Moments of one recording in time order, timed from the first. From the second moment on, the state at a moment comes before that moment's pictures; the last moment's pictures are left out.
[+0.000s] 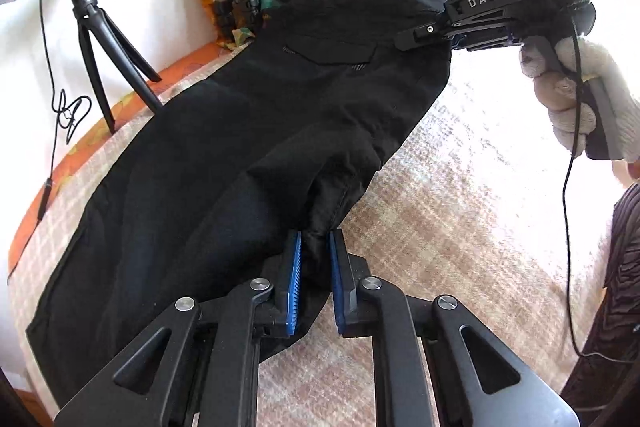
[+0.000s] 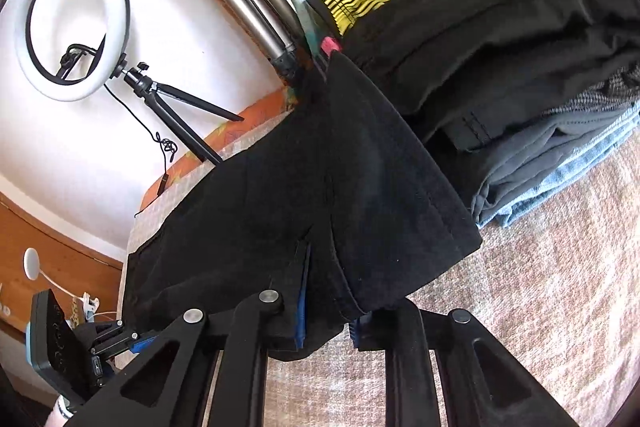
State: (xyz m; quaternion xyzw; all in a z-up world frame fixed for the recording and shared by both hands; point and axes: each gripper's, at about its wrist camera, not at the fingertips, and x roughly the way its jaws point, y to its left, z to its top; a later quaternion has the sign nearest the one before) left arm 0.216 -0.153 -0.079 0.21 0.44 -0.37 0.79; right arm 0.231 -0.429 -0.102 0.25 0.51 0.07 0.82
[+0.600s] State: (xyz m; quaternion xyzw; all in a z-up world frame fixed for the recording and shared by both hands) left arm 0.186 -0.111 -0.079 0.14 0.44 -0.34 0.82; right arm 0.207 -0.412 -0.061 0.04 0.47 0.00 0.88
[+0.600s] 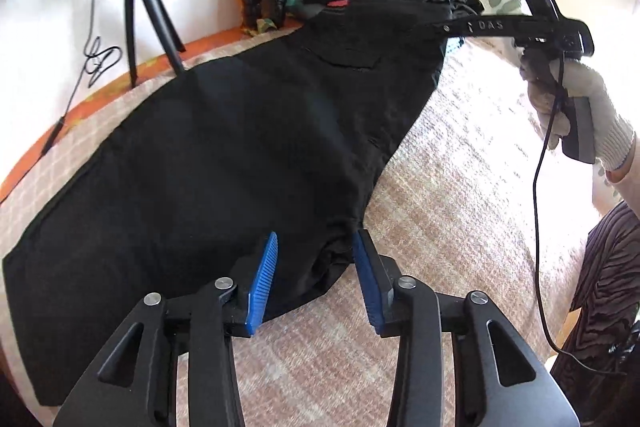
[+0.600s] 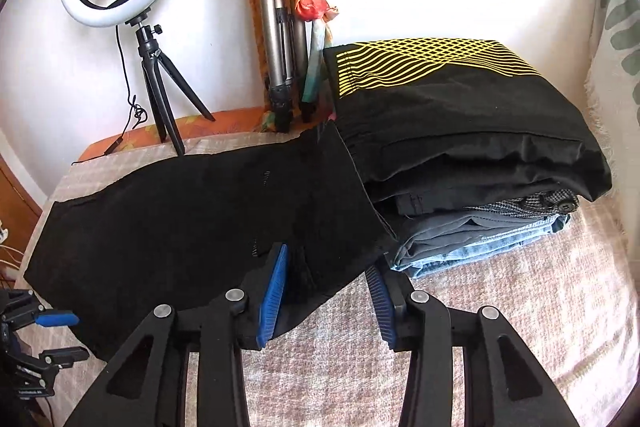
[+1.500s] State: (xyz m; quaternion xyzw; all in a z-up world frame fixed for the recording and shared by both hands) left arm 0.192 0.251 -0.139 -0.37 0.45 0.02 0.81; right arm 0.157 -0.242 -0.035 -0.02 0.43 0.18 0.88
